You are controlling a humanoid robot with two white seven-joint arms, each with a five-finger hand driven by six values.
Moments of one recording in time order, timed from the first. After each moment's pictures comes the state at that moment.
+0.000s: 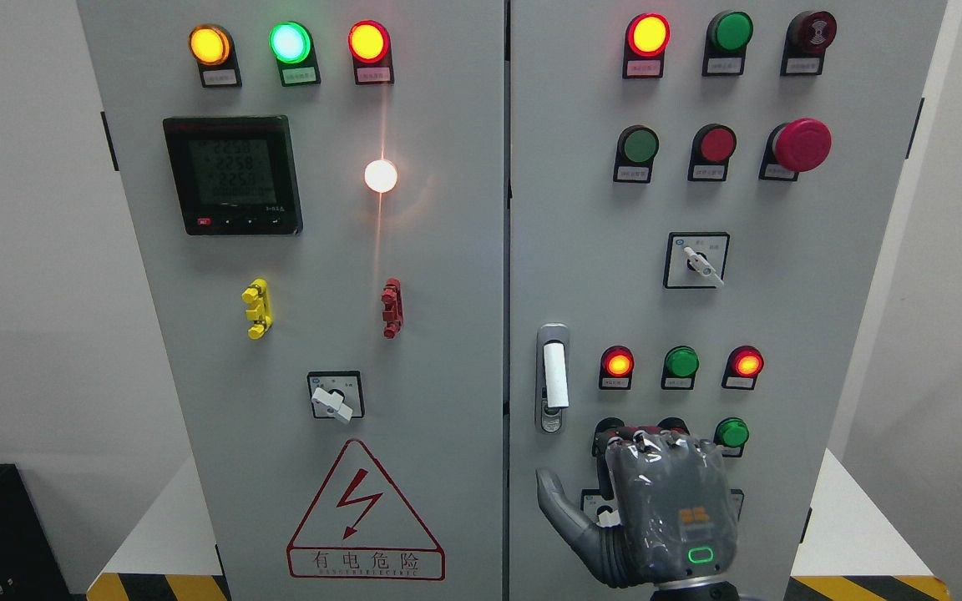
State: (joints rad) left arm -0.04 -0.11 -0.13 -0.05 0.14 -0.06 -0.06; right arm -0.29 0.13 0.25 -1.94 1.51 0.12 -0.03
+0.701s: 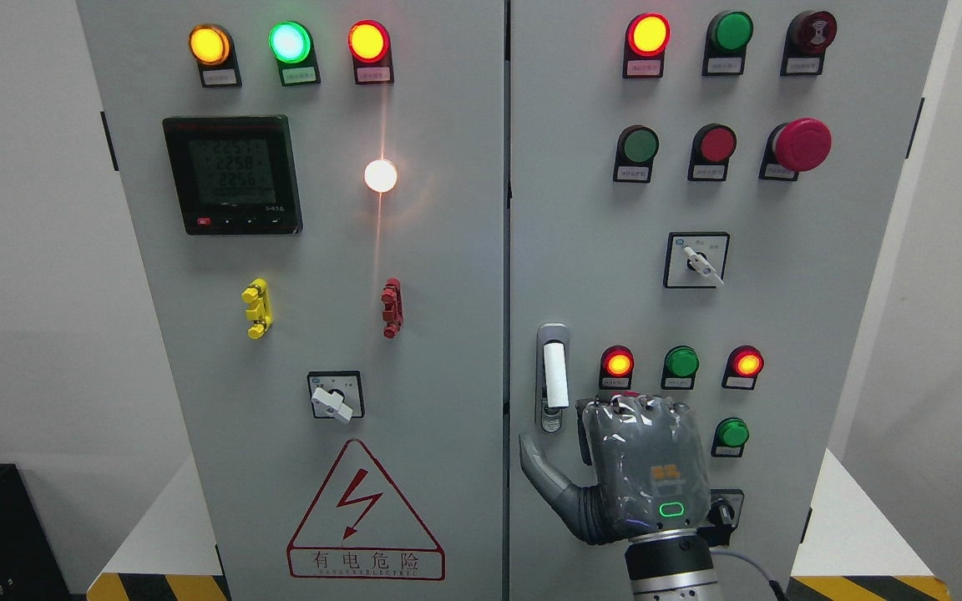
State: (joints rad) left arm -0.04 -0.11 -0.13 -0.05 0.14 -0.06 -0.06; right arm -0.38 0.14 0.28 -1.85 1.52 0.16 -0.02
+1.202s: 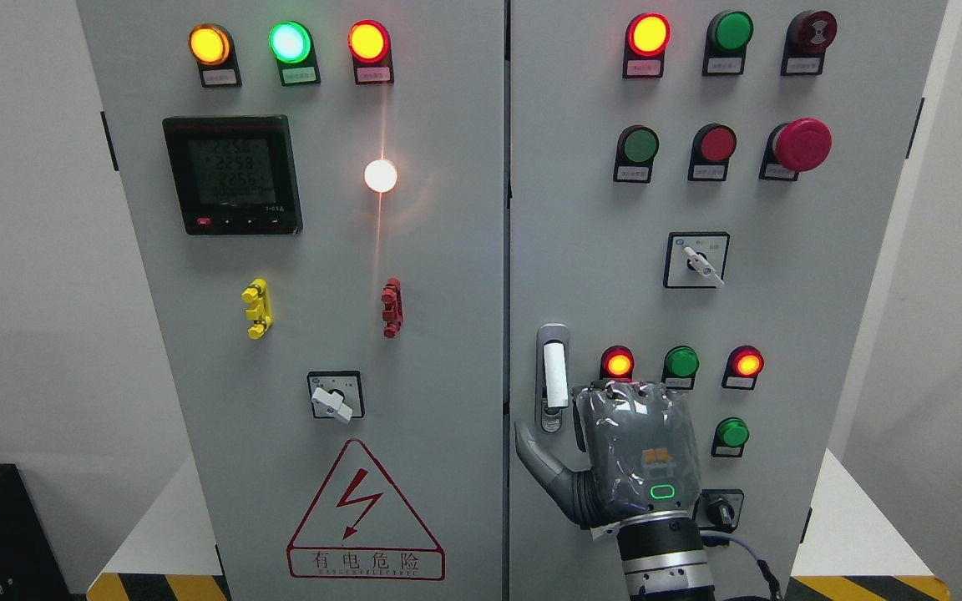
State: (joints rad) left arm -0.04 -0.11 -0.13 -0.05 0.14 -0.06 -0.06; right arm -0.42 0.14 0.28 -1.81 1.52 0.19 -0.02
